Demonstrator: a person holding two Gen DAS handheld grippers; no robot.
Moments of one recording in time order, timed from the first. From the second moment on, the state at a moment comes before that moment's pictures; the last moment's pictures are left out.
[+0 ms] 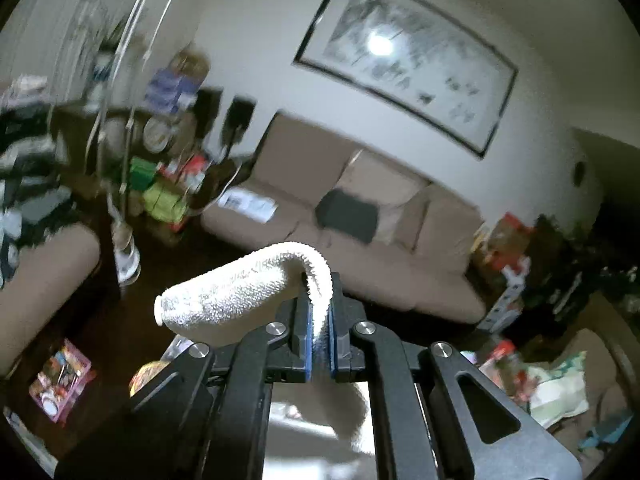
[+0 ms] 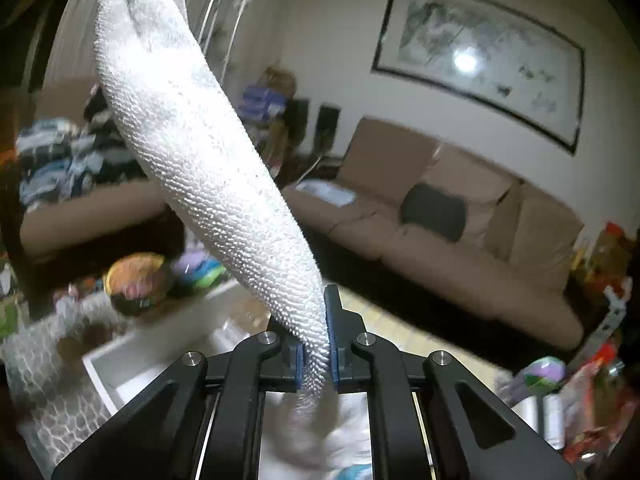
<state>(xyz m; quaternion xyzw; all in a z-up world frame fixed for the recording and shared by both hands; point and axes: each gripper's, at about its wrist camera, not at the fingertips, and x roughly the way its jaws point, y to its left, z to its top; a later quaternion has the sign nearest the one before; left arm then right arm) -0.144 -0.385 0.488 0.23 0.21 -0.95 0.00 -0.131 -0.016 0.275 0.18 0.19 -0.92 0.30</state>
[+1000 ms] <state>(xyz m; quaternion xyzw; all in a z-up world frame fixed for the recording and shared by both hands) -0.189 -0.072 0.207 0.56 -0.03 -0.79 -0.26 -0.115 0.138 0.203 0.36 0.01 -0.86 0.35</state>
